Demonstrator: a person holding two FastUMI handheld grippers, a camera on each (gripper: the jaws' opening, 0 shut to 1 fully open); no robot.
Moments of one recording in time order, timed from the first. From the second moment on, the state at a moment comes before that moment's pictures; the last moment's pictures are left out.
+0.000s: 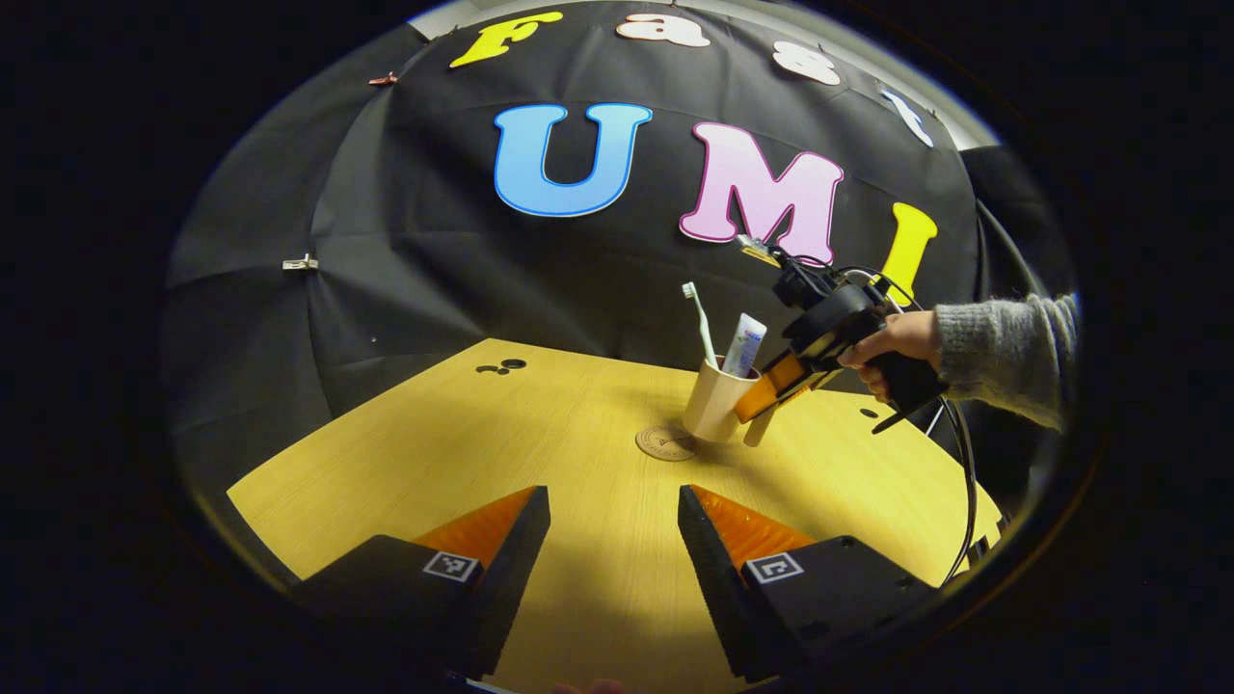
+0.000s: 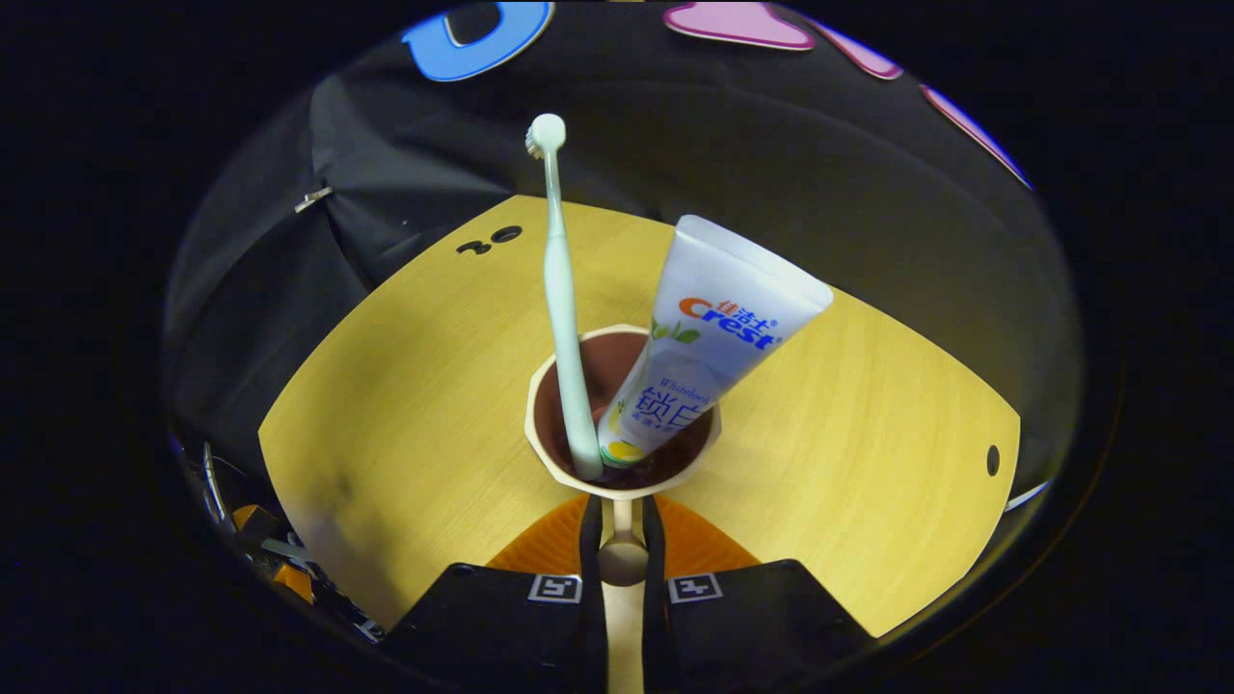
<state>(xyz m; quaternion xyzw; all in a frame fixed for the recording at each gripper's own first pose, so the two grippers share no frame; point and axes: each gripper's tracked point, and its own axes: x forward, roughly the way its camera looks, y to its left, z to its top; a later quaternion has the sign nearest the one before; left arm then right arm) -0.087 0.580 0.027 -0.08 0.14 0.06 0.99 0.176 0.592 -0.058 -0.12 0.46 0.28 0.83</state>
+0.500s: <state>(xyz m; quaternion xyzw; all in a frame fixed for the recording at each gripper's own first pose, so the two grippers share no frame) -0.102 0.603 0.017 -0.09 0.15 0.08 0.98 0.175 0.602 -0.063 -0.15 0.47 0.28 0.82</state>
